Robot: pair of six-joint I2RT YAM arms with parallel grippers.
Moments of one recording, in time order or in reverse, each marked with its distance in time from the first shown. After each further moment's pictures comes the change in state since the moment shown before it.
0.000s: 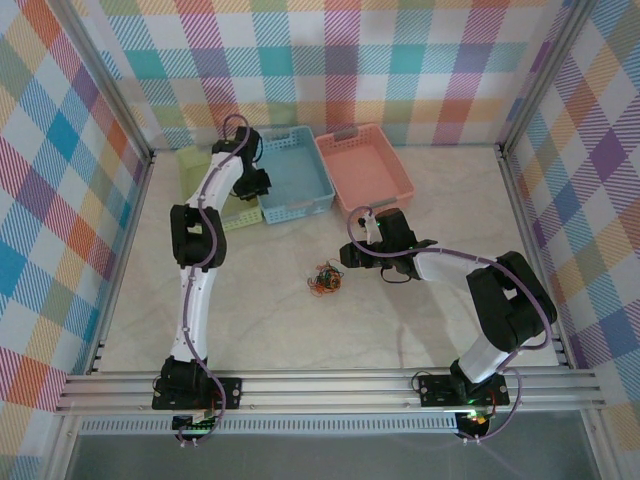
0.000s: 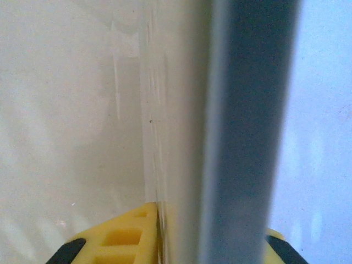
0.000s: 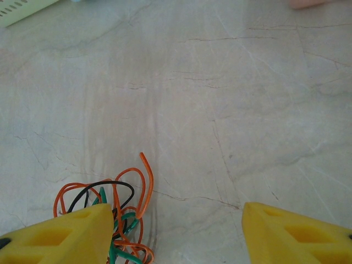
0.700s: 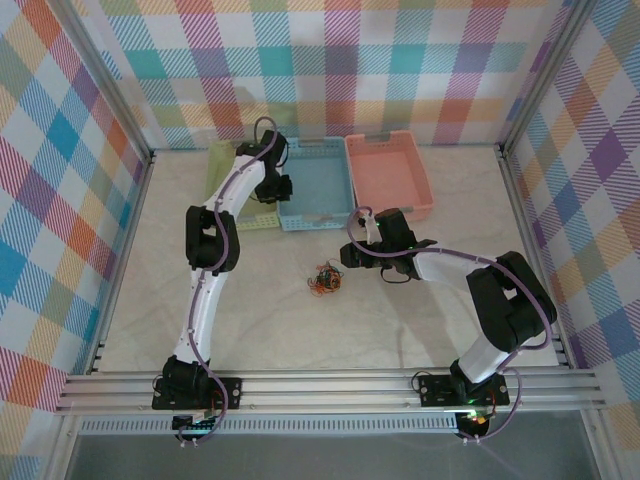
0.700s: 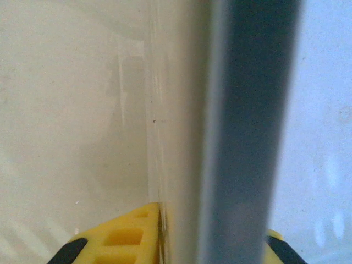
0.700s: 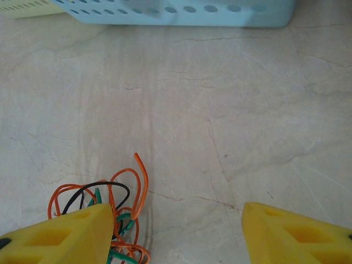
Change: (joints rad) left arm -0.116 -0.005 0.002 -0.016 0.013 0.072; right arm 0.003 0.000 0.002 -0.007 0.018 0.000
